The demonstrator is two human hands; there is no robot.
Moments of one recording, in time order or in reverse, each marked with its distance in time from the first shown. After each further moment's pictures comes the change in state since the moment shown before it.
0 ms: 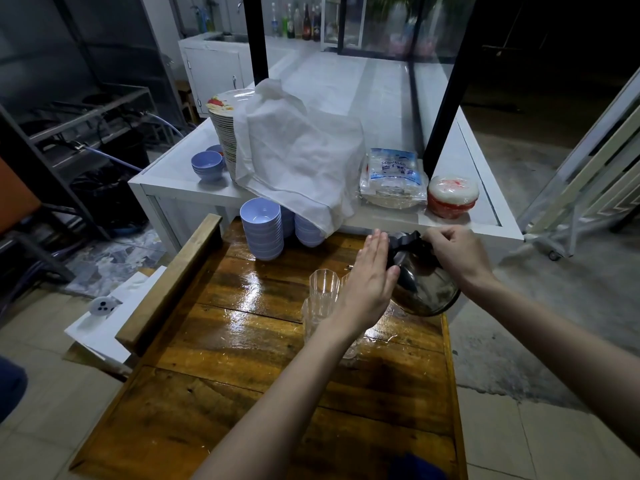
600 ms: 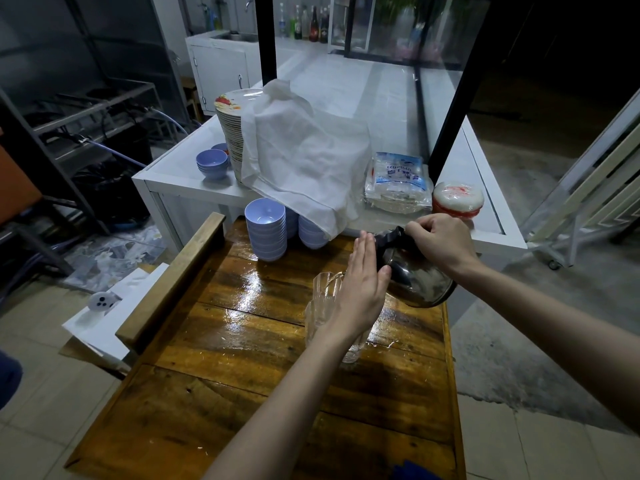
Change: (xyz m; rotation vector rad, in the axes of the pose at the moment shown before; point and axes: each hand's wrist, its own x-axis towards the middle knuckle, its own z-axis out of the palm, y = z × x) left_hand 0.000 -0.014 -0.002 -0.087 0.100 -0.092; right_hand 0.020 -0.034 0.013 -0.195 -0.046 -0.222
